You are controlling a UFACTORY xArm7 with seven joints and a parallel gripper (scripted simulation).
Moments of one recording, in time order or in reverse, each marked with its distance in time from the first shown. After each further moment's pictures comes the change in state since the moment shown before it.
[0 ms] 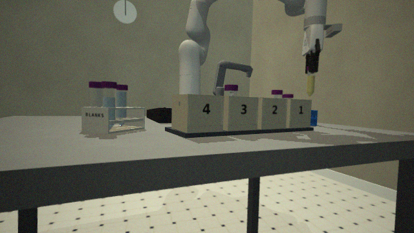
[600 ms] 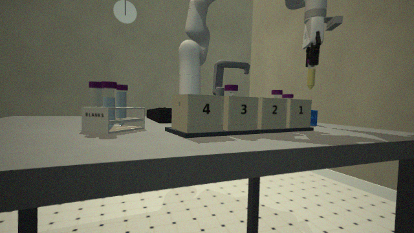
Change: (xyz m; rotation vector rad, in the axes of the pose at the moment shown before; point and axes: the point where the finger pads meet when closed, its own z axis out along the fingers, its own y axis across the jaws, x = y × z) arm 0.000 0.000 -0.027 0.000 0.000 0.000
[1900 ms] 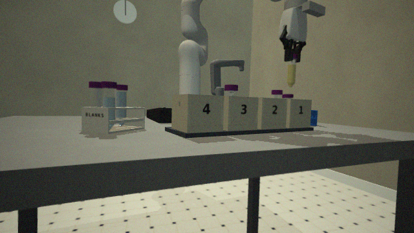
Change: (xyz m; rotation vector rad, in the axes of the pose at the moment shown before) arm -0.095 0.089 0.000 0.008 -0.006 0.857
